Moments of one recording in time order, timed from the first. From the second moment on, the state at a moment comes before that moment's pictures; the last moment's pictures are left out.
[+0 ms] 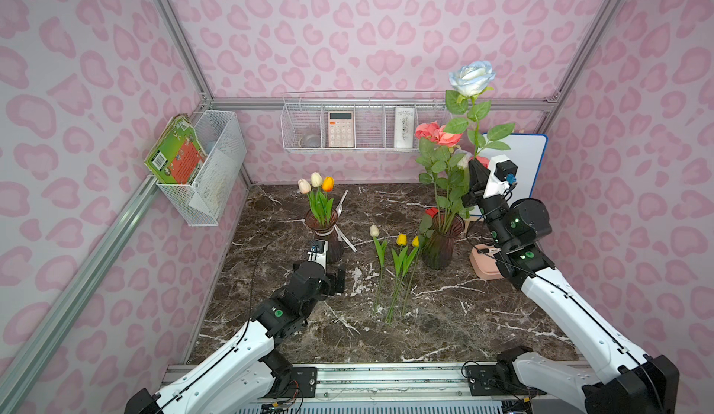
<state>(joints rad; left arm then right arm) -0.65 0.81 0.52 -0.24 -0.36 -0.29 0.38 1.12 0.92 0.50 0.04 -0.08</state>
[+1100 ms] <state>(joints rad) -0.65 0.86 0.53 -0.24 -0.34 -0.30 0.39 0.63 0.58 0.04 -0.24 0.32</state>
